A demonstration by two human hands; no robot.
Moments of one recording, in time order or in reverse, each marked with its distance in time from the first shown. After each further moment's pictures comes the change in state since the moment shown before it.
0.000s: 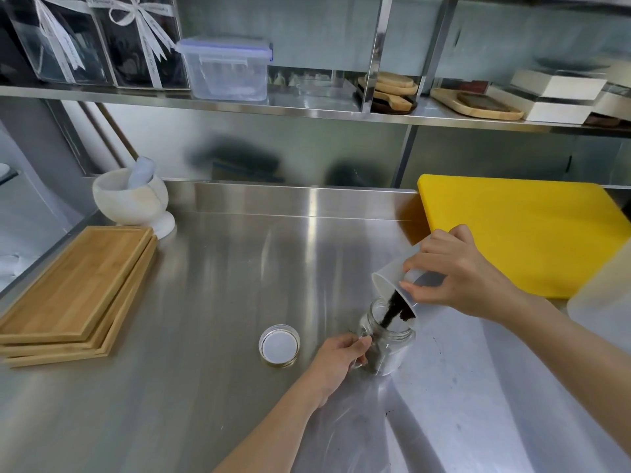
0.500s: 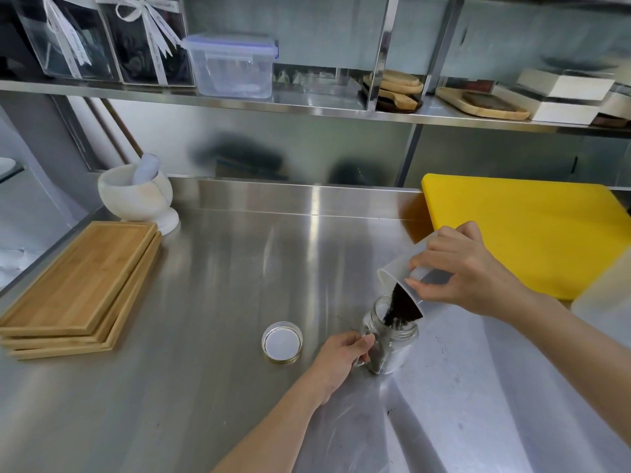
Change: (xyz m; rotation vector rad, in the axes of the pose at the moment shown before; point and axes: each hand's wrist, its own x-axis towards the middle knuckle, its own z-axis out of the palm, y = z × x) left_hand 0.002 -0.003 0.001 -0.015 -0.009 0.021; right_hand 0.000 0.001 -0.003 -0.015 0.031 -0.057
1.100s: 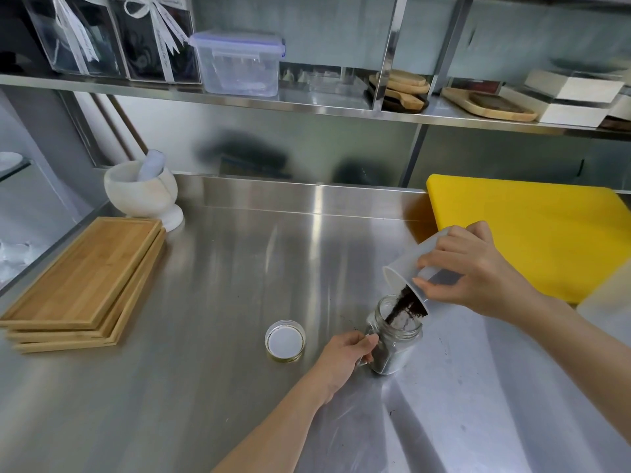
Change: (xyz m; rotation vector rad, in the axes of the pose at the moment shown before) left_hand 0.005 -0.005 -0.001 -0.014 -0.010 0.016; right_hand -0.001 0.003 0.001 -0.025 0.054 -0.039
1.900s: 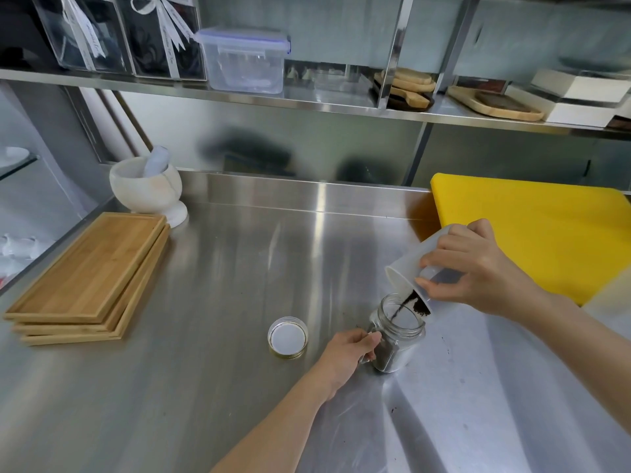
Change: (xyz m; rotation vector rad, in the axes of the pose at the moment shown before) left_hand -0.002 0.001 0.001 -0.016 0.011 -0.009; right_hand 0.002 -0.001 0.000 0.006 -0.017 -0.032
